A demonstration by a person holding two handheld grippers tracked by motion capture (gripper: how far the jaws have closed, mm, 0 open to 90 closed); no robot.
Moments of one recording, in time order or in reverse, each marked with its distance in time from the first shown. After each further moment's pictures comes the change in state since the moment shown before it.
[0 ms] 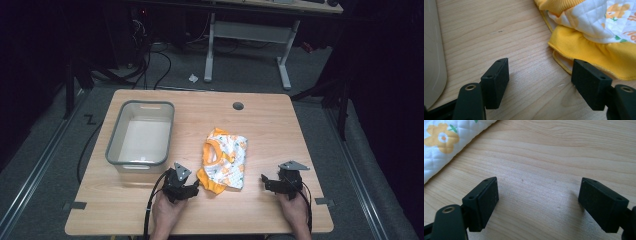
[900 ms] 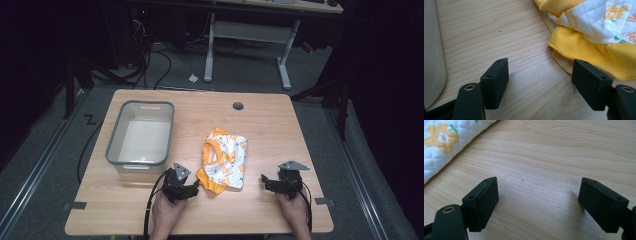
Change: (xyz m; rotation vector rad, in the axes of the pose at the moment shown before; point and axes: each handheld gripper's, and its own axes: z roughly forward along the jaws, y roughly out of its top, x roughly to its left) left arm 0.001 0.000 0.000 -0.003 -0.011 -0.010; right arm 0.000 0.000 0.000 0.000 0.000 0.000
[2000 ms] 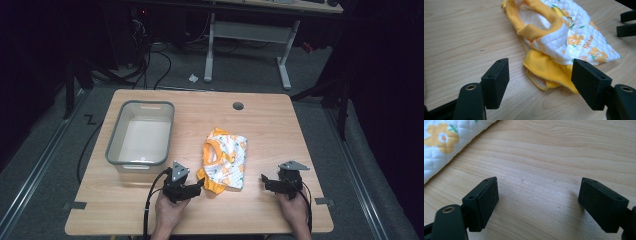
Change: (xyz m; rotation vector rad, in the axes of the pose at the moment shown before) left arm -0.005 0.010 -0.016 -0.109 -0.153 -0.052; right arm 0.000 0.000 0.000 0.000 0.000 -0.001
